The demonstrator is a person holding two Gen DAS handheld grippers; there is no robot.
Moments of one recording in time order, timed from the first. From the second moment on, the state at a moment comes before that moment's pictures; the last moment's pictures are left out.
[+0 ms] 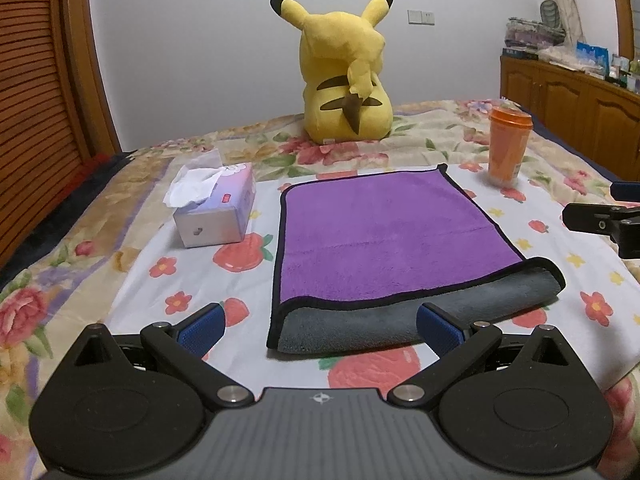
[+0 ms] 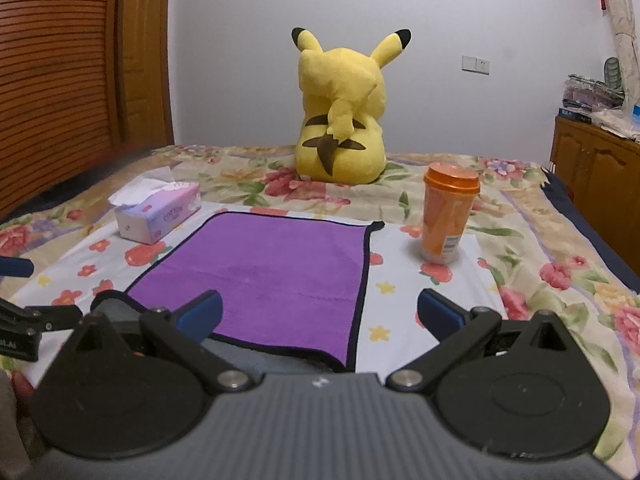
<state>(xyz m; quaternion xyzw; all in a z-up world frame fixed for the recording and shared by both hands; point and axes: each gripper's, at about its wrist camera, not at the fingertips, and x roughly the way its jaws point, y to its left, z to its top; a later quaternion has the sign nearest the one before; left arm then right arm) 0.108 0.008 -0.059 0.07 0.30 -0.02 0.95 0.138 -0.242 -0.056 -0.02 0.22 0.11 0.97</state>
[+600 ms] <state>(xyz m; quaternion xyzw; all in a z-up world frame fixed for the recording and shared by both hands) 0.146 0.023 -0.071 0.07 0.32 -0.02 0.95 0.172 -0.241 -0.071 -0.04 0.27 0.13 0.96</state>
